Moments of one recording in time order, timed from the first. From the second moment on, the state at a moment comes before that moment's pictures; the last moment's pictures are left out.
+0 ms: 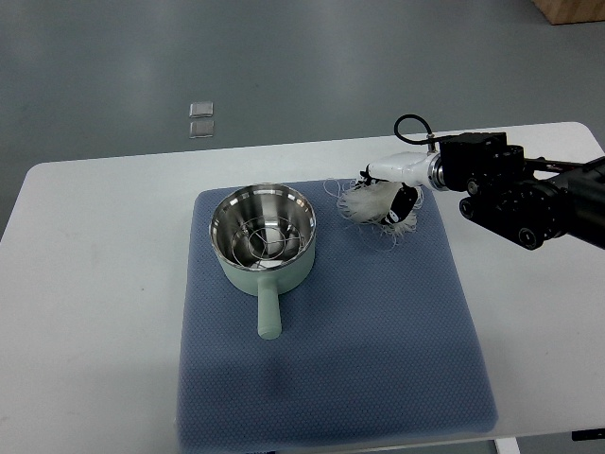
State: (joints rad) left arm -0.08 0.00 -0.05 -0.15 0.01 -0.02 0.17; right arm 1.12 -0.23 0.03 0.66 -1.49 0.18 0.12
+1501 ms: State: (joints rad) left arm -0.08 0.00 -0.05 -0.15 0.01 -0.02 0.17; right arm 1.25 -0.18 0.17 0.99 -1.10 0.24 0.19
